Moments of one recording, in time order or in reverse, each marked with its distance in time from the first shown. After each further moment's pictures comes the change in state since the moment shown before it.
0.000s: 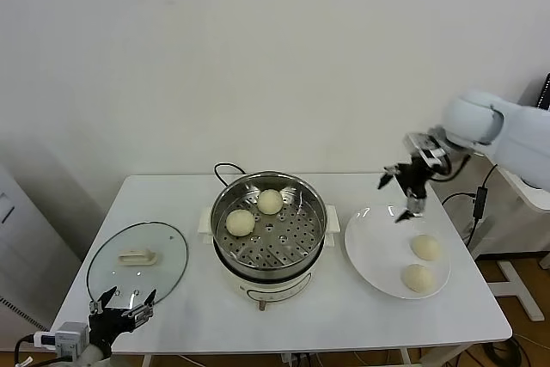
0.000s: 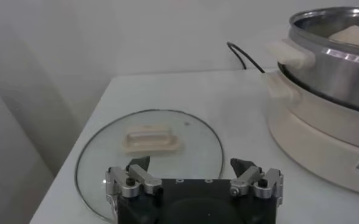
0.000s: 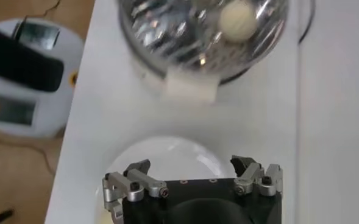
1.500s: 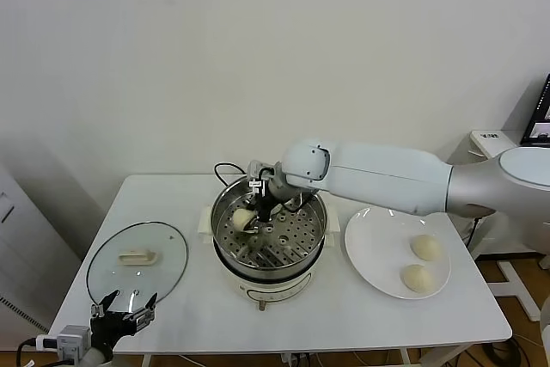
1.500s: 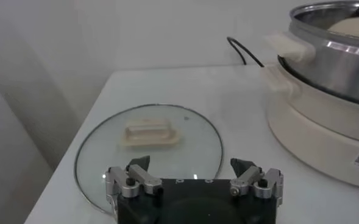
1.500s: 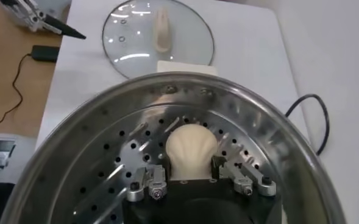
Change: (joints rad) left arm 0.005 -0.015 0.009 0.005 0.007 0.000 0.002; right arm -0.177 0.624 0.025 -0.031 0.522 -0.442 0.624
